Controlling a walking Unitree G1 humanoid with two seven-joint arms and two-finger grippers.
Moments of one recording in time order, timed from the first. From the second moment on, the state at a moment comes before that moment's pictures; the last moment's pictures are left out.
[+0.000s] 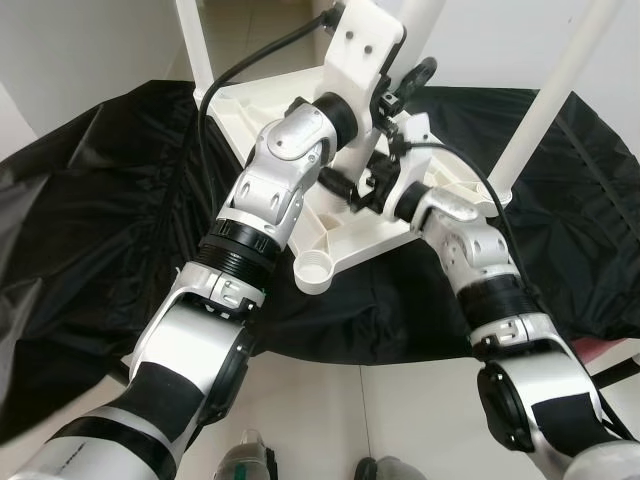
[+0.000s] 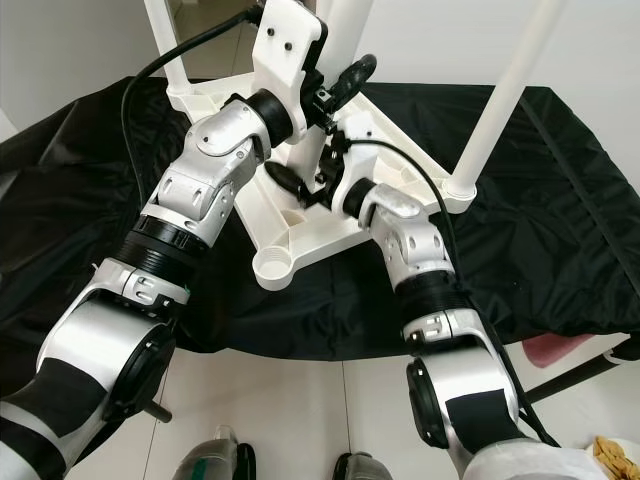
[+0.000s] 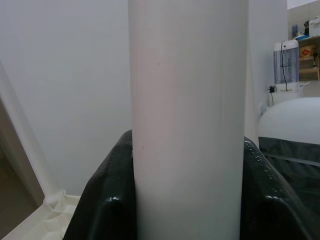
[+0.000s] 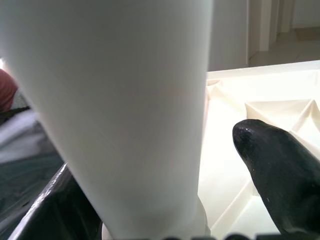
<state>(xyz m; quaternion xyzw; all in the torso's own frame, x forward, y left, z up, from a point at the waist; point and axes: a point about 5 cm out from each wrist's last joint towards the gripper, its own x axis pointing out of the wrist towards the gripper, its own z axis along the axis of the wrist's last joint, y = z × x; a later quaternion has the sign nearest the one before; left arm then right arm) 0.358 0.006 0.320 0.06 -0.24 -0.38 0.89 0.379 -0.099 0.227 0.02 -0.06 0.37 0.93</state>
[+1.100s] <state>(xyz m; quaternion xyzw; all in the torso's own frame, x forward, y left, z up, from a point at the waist) 0.353 -0.001 0.325 0.07 -0.25 -0.38 0.89 0.385 -0.093 0.226 0.01 -0.08 0.38 0.92</state>
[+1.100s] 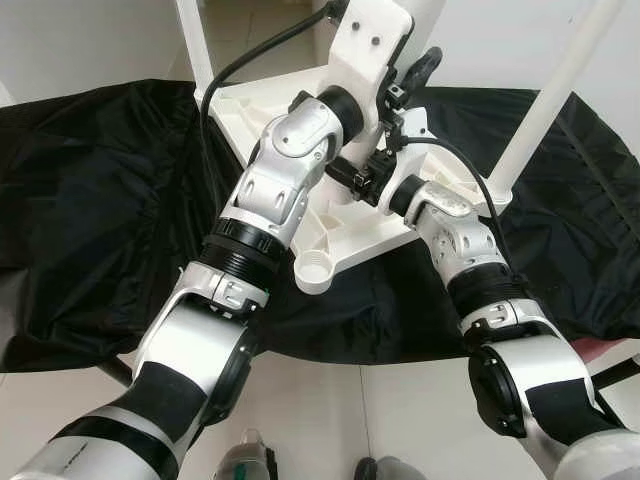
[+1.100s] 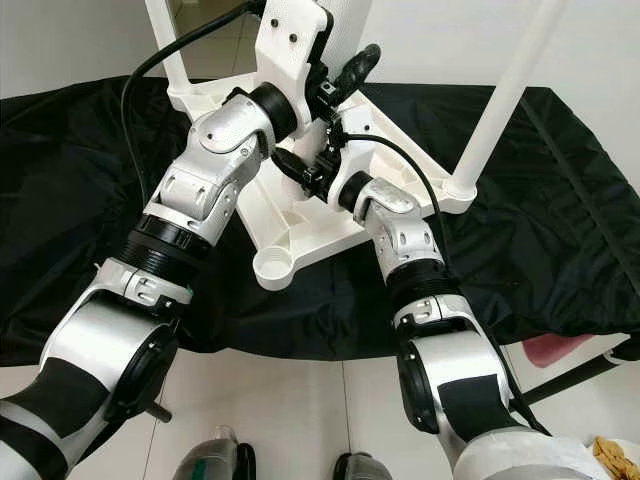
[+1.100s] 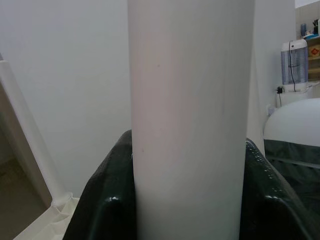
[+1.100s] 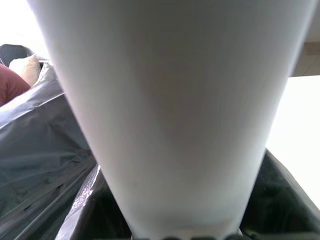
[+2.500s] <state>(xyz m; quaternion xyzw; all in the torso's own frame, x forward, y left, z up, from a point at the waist) 0.356 -0.002 0.328 0.08 -0.25 -0.39 0.88 0.386 -0.094 0.234 0.03 -0.11 0.37 0.92</state>
